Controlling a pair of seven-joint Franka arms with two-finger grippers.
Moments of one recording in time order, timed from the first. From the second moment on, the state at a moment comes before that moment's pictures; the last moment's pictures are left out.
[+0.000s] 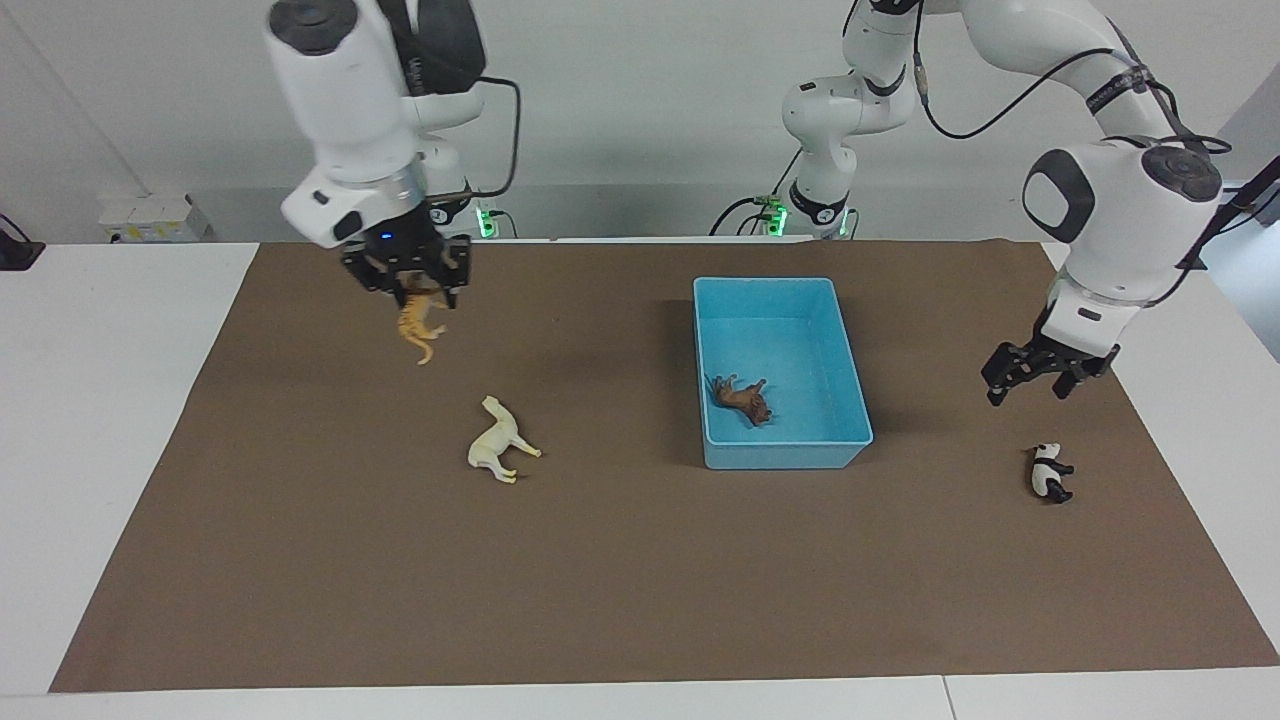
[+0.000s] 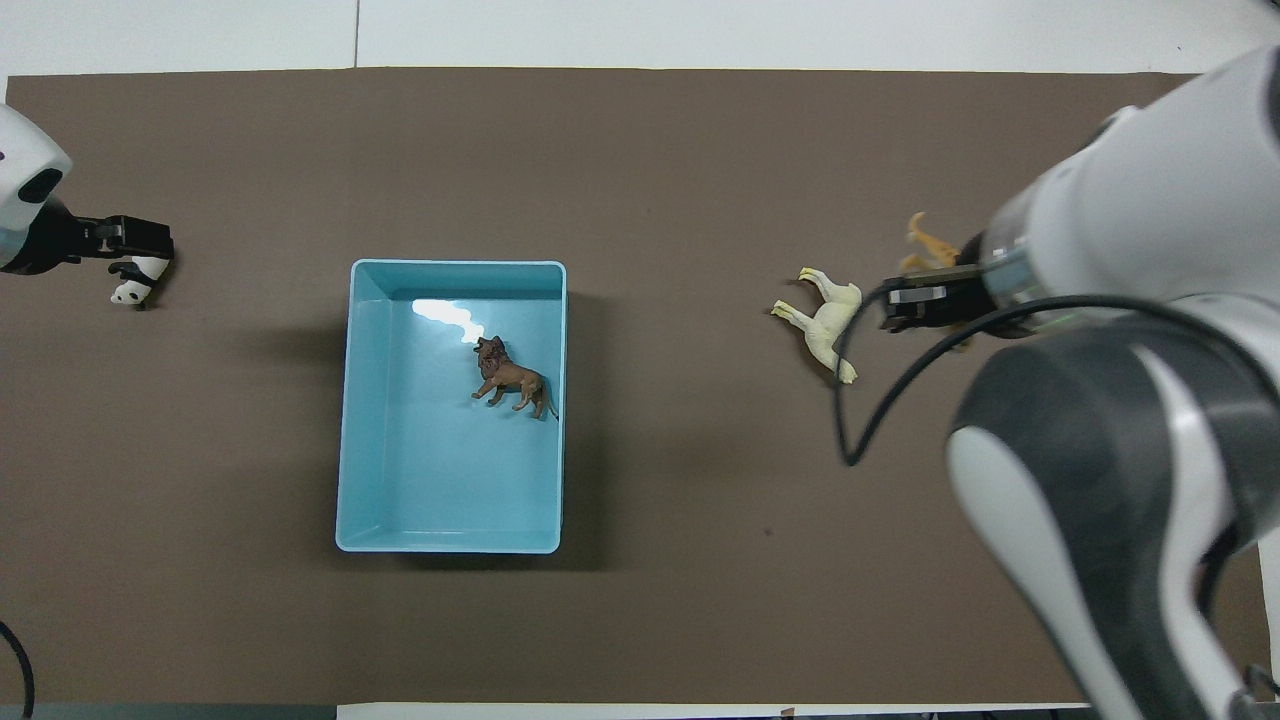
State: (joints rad) left arm 0.15 0.22 -0.03 -1.77 0.03 2.16 0.19; right arm 0.49 0.07 -0.11 -1.57 0.00 1.66 0.39
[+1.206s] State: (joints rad) left arm 0.27 0.53 -0.04 -1.73 0.03 2.48 0.43; right arm 0.94 0.63 -0.12 -1.08 0.00 1.73 1.01
